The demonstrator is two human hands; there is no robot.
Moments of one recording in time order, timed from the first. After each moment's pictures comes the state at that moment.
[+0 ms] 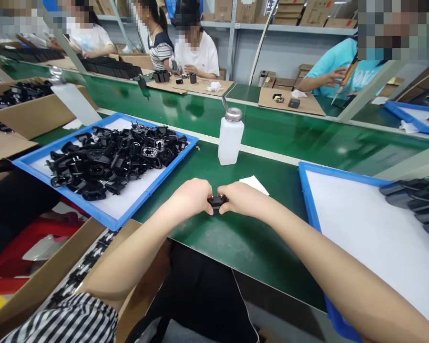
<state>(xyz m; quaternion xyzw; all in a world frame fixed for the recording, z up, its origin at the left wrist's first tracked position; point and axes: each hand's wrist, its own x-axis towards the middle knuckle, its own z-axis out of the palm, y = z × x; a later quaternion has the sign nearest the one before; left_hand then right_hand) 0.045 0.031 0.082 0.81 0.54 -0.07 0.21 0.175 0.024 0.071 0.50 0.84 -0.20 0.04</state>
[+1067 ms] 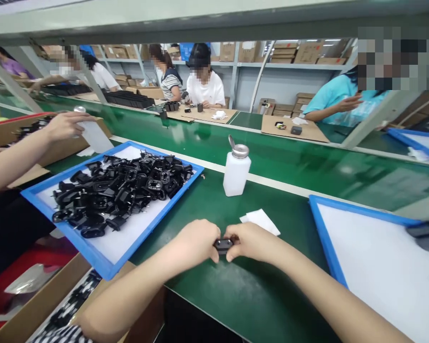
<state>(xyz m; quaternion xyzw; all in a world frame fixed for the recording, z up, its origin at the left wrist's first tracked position) 0.039 0.035 0.065 0.83 0.49 0.05 0.27 0.184 0.031 0.060 0.50 0.78 -0.38 -0.04</state>
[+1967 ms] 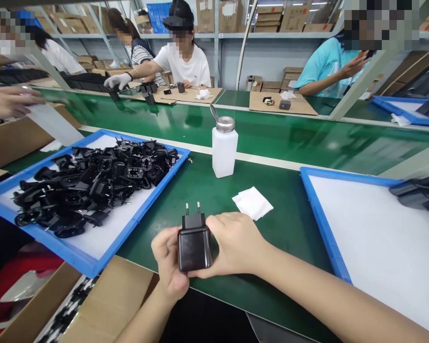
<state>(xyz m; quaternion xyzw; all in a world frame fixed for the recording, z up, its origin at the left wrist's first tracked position) 0.025 -0.019 -0.016 0.64 0.23 0.64 0.36 0.158 -0.010 0.045 0.43 0.87 0.00 -0.23</state>
